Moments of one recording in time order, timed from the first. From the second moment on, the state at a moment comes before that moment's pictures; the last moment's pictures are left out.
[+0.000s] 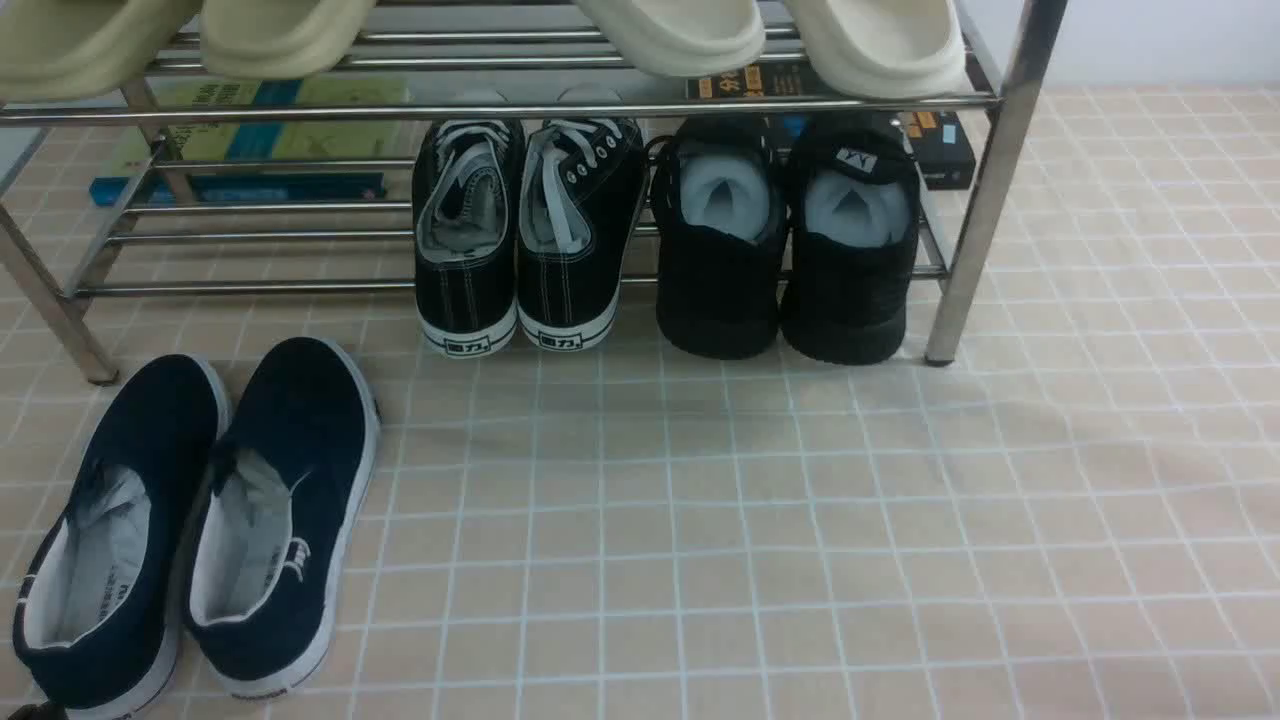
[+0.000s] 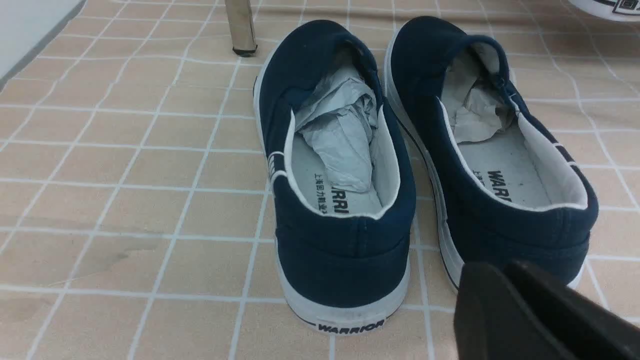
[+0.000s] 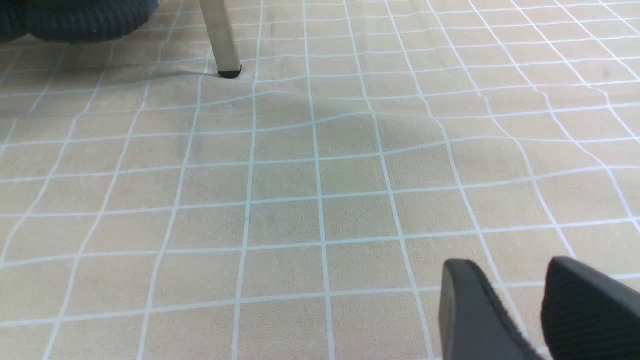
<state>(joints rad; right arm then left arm) -0.03 -0.01 0.01 0.01 0.40 0.09 0.00 -0.01 0.02 0.11 0.37 -0.11</state>
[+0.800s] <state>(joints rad) -0.03 -0.01 0.01 0.01 0.40 0.09 0.00 -0.01 0.02 0.11 0.37 -0.11</state>
